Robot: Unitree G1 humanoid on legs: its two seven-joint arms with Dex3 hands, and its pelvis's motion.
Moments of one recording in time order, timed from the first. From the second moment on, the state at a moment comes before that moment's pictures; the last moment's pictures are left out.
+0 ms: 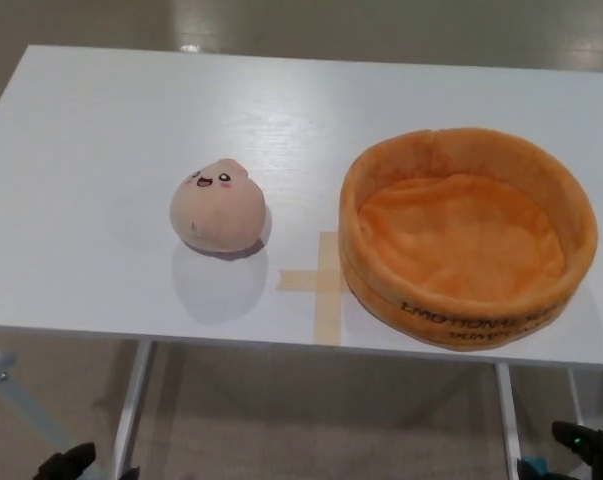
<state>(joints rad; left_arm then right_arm) -0.23 0.22 0.23 1.22 0.02 -0.27 0.06 -0.32 -0.18 -0.21 1.28 -0.06 -0.28 -0.20</state>
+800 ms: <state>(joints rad) -0.19 0.32 0.10 1.22 0.06 -0.39 -0.04 -0.32 -0.18 -0.23 1.31 -0.06 -0.34 -0.23</state>
